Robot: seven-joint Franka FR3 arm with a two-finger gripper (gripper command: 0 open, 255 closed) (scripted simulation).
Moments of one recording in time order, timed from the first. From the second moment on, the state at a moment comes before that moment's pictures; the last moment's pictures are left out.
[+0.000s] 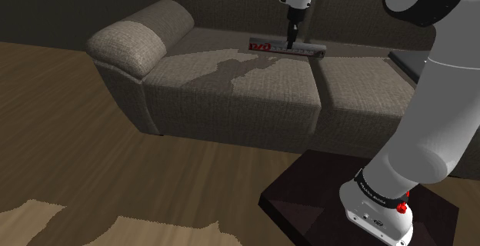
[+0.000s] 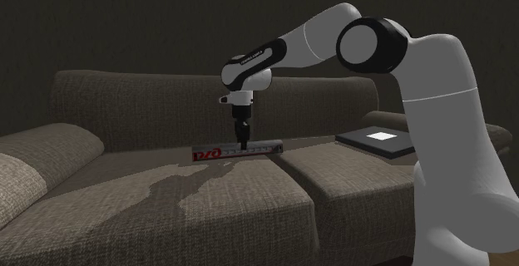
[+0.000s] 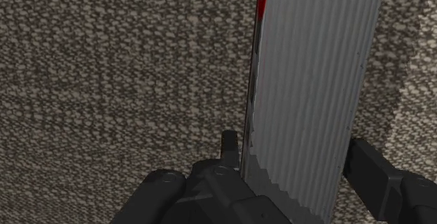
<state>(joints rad) -0.02 0.25 -0.42 -1.66 0.10 1.90 -1.18</state>
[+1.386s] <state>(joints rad) -0.03 0.24 -0.42 -1.53 0.10 1.76 -1.18</state>
